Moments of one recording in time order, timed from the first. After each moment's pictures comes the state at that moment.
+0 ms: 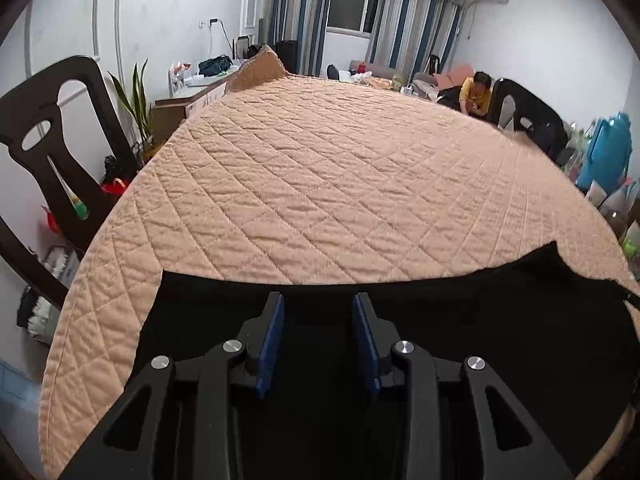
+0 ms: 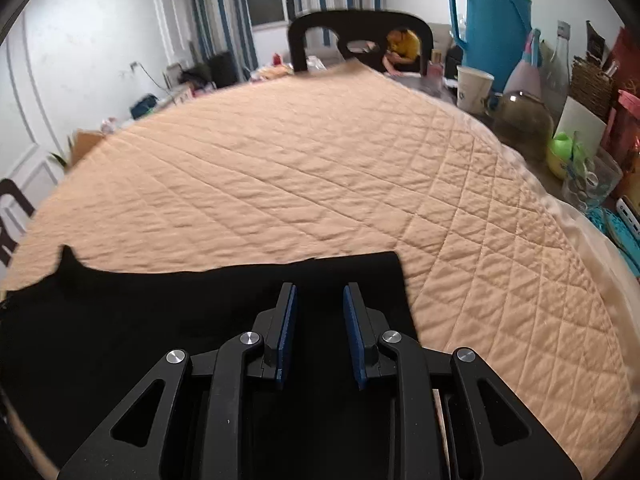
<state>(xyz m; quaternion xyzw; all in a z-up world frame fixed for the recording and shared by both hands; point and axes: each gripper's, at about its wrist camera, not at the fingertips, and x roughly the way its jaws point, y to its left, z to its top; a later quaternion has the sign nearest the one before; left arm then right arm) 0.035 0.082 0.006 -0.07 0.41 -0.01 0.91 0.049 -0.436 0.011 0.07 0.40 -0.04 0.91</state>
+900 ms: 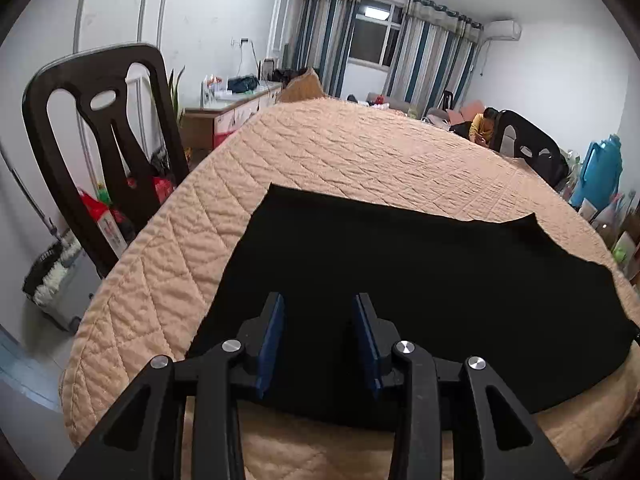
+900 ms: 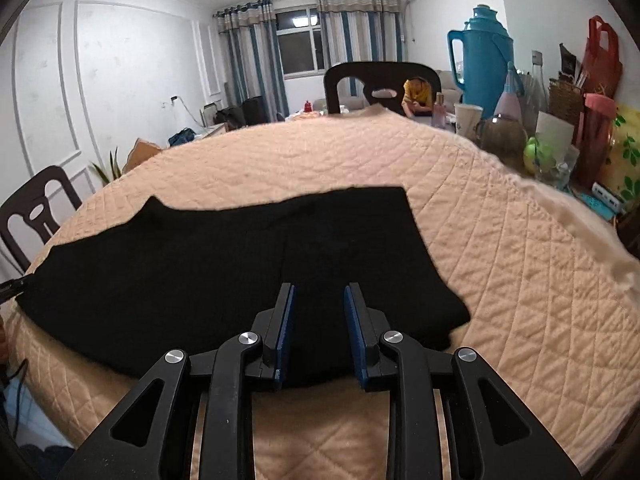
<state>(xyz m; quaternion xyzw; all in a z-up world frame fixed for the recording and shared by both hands) -0.067 0.117 -0.001 -0.09 0.35 0.02 0.93 -0.091 -0.402 0.004 0.06 0.32 0.01 0.95</state>
